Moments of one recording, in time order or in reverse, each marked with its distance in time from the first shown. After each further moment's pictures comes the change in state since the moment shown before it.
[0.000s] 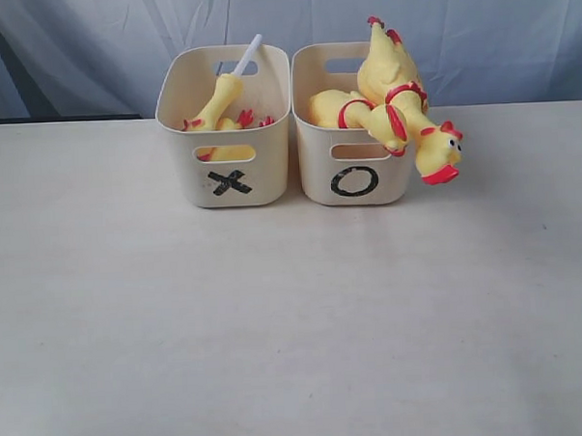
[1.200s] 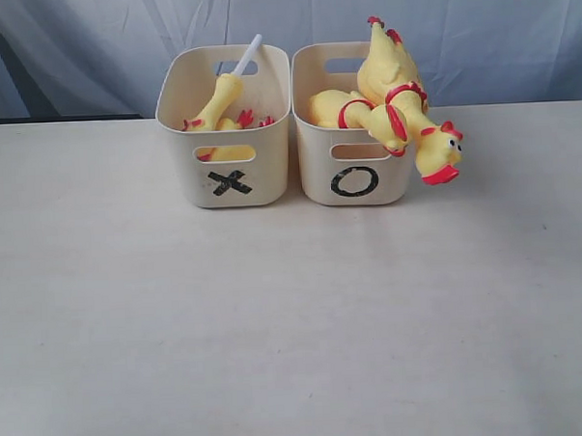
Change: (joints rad) left arm 0.000 0.000 0.000 0.171 -0.008 1.395; right arm 0.000 0.000 0.000 0.000 0.017 0.053
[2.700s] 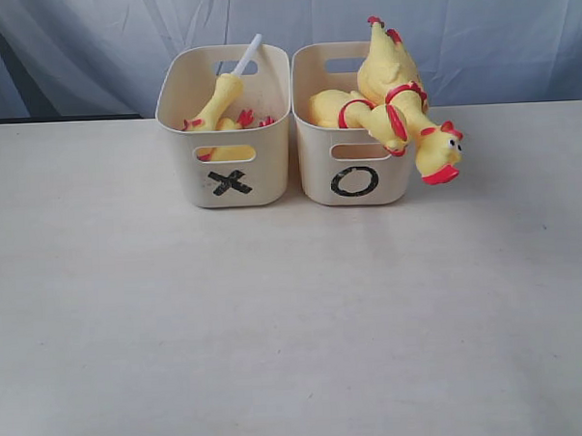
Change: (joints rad) left arm 0.000 0.000 0.000 -0.017 0.004 0.003; right arm 0.000 0.000 0.000 0.000 0.028 0.218
